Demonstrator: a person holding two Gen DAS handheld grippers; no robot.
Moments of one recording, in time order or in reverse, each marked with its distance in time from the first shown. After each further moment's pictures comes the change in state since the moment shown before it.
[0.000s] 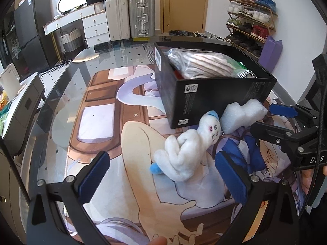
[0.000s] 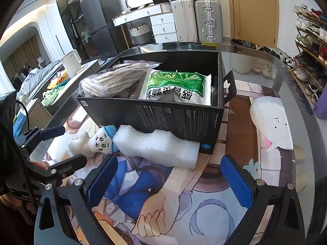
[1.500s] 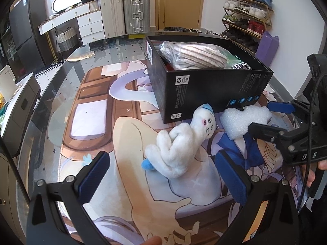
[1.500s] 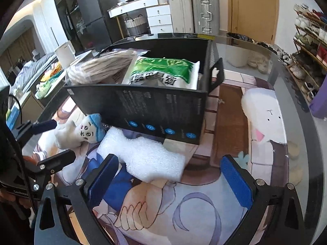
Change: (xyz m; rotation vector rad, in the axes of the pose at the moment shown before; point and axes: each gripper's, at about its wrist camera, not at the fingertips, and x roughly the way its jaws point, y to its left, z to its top) left arm 0.001 -0.009 -0.003 0.027 0.021 -0.023; right arm 0.006 -0.008 -0.006 -0.046 0.069 -0.059
